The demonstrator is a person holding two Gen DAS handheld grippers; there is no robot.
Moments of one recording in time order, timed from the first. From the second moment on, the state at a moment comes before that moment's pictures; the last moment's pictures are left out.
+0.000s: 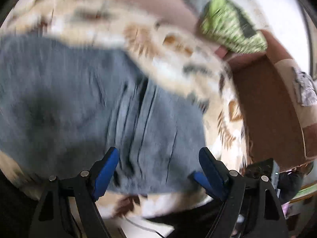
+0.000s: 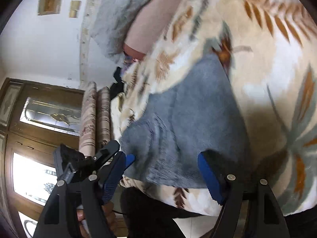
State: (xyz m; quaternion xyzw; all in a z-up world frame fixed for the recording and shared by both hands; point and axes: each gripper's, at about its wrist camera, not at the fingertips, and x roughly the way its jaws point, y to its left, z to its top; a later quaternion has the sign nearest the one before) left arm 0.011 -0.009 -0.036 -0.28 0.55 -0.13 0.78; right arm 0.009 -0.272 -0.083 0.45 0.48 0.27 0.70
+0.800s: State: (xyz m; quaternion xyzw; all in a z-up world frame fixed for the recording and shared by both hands) left arm 0.002 -0.004 -0.061 -0.29 0.58 -0.06 0.76; right arm 0.008 -0.297 -0.136 0.55 0.47 0.27 0.63
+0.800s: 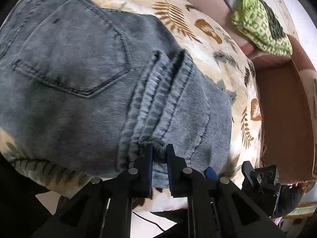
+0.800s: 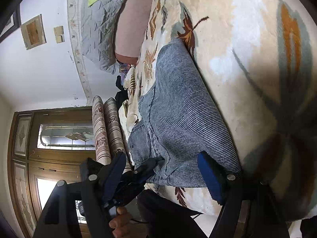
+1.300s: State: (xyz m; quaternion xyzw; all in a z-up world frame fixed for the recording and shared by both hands) left arm -0.024 -0.008 -0.037 -0.17 0.53 -0.07 0.83; right arm 0.059 -0.274 -0.118 0.43 0.55 0.26 0.67
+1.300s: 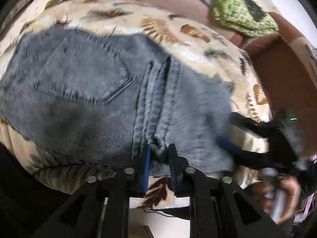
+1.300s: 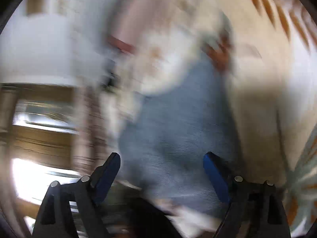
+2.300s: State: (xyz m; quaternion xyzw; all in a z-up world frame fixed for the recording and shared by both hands) left arm 0.016 -0.004 -0.033 -0.14 0.51 -0.09 0.85; right arm 0.048 -0.271 -0.119 0.42 0.58 0.26 0.65
